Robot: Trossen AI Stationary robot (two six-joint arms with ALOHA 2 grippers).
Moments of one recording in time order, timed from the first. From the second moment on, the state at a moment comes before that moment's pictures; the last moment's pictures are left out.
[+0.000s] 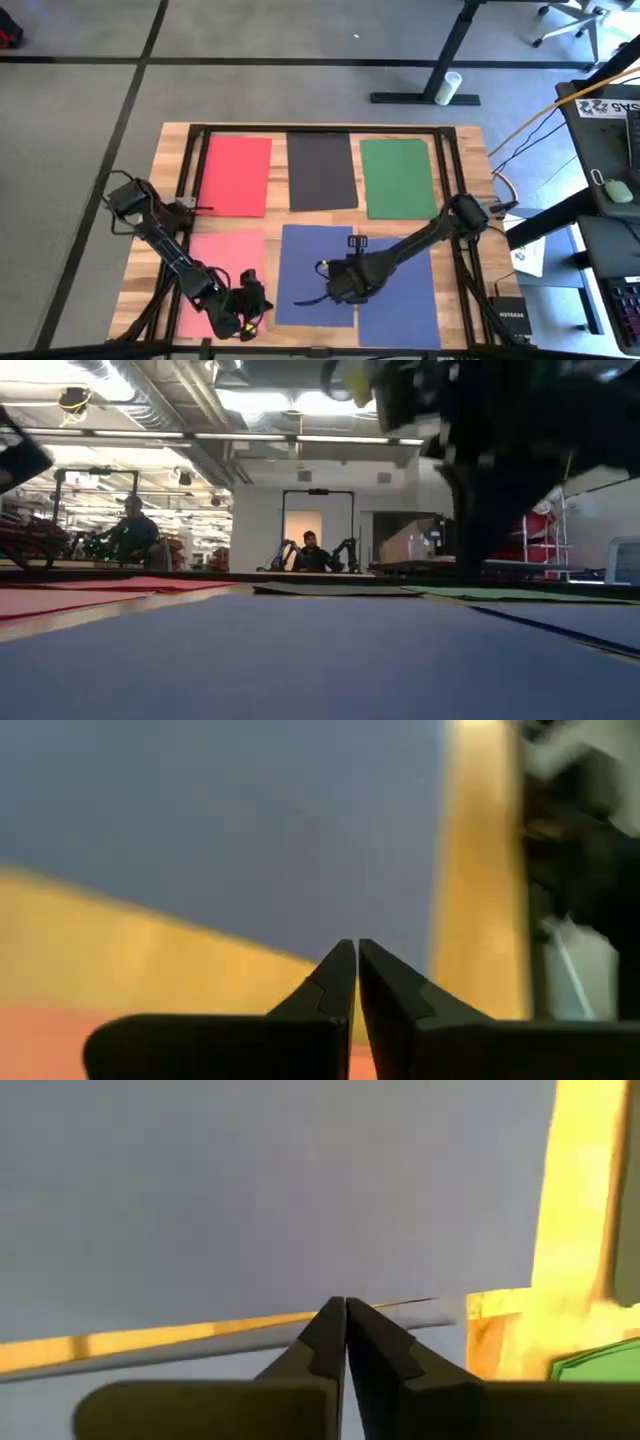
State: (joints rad) left arm -0.90 1.73 0.88 0.00 -0.54 -0.83; right arm 0.51 2.05 1.55 -1.04 0.30 0.52
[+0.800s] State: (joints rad) left arm -0.86 1.89 1.01 -0.04 -0.39 -0.49; right arm 0.54 2.02 1.56 -1.04 0.30 0.55
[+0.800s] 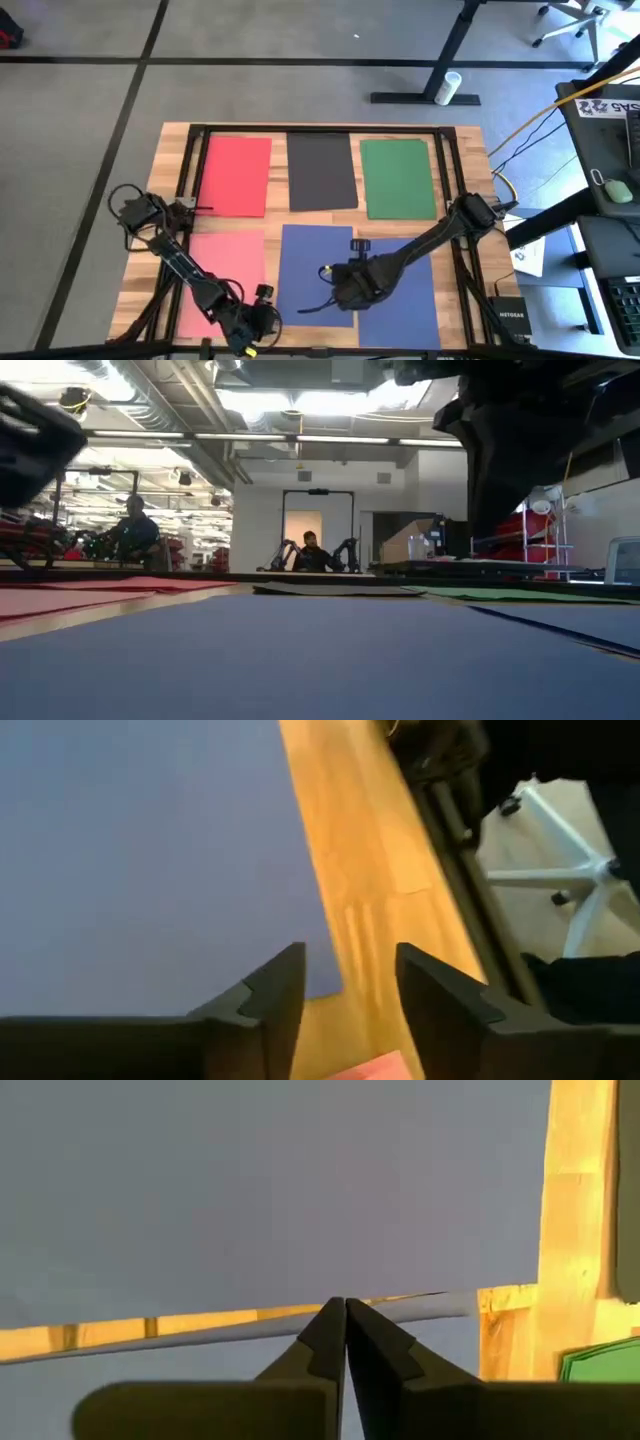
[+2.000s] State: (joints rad) left arm -0.80 1.79 1.01 -0.11 -0.31 -0.51; right arm 0.56 2.02 1.69 -1.14 0.28 0.55
